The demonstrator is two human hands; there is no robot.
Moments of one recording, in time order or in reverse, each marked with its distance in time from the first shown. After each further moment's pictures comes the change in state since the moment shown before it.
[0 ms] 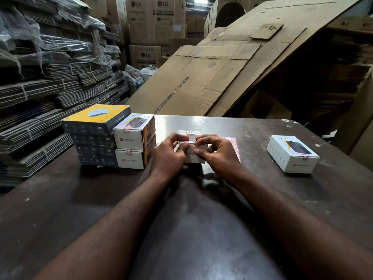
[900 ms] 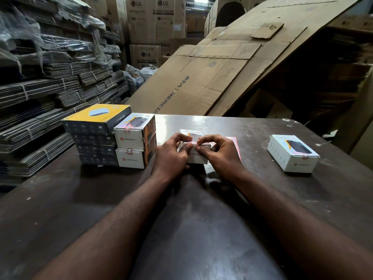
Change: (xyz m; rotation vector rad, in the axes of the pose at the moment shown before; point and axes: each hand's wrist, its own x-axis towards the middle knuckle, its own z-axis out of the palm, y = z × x) left_hand -0.002 0.001 0.002 0.030 -0.039 0.039; right_hand -0.002 0.002 -0.001 0.000 0.070 0.016
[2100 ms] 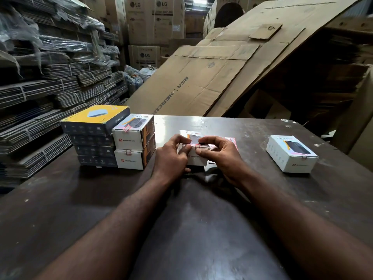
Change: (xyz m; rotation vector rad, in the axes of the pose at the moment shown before) left_hand -0.003 0.003 0.001 0.000 -0.020 -0.030; right_hand 0.002 0.004 -0.008 0.216 -0.103 0.213
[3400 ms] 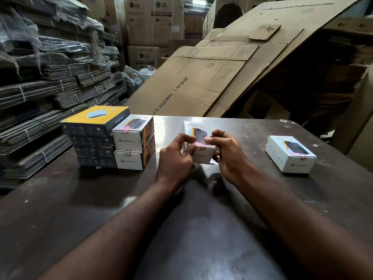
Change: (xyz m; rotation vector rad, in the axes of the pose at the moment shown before) left_hand -0.007 -0.003 0.011 0.014 0.084 0.211; right_hand -0.001 -0.031 0.007 0.408 0.152 0.191
